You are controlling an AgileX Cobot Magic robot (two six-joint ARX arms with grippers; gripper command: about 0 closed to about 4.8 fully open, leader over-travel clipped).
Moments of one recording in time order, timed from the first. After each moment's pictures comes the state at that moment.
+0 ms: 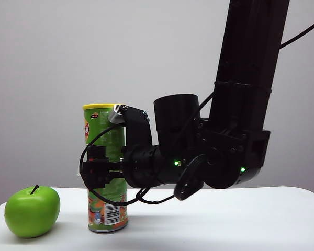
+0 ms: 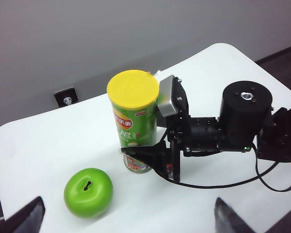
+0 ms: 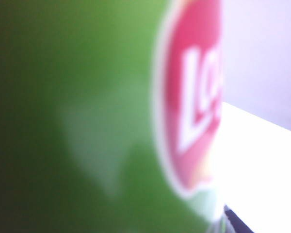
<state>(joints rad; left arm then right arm) -0.30 0.52 0.77 -0.69 0.24 0.12 0.76 2.32 1.02 1.19 -0.15 0.15</state>
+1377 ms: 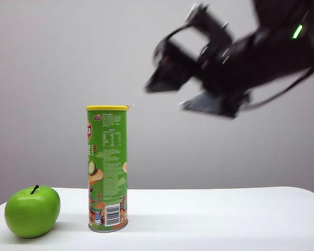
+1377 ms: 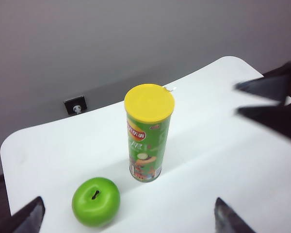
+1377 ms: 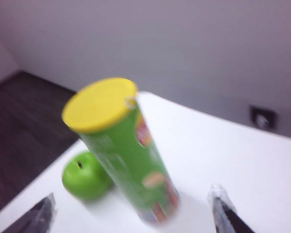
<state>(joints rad) -0.31 0.52 0.77 -0.65 0.21 0.10 0.70 1.40 0.51 0.70 -0.08 0.28</state>
